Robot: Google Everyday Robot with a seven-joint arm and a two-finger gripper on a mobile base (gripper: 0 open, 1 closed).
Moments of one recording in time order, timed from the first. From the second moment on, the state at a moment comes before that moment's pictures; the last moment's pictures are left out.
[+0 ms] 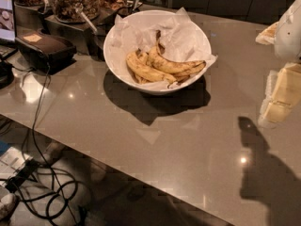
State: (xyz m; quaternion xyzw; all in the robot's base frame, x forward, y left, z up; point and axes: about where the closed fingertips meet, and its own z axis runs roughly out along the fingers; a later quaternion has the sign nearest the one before) arm 0.438 -0.217 0.976 -0.60 0.78 -0.03 0.16
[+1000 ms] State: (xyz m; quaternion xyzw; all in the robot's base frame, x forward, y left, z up) arm 0.472 -0.168 0.977 -0.62 0.78 -0.03 0.13
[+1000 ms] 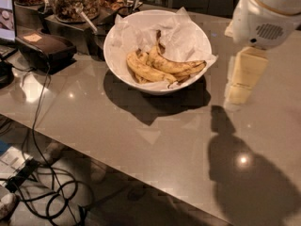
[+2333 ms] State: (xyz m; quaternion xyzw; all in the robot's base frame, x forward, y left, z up) arm 0.537 -0.106 0.985 -0.63 0.76 -0.06 0.14
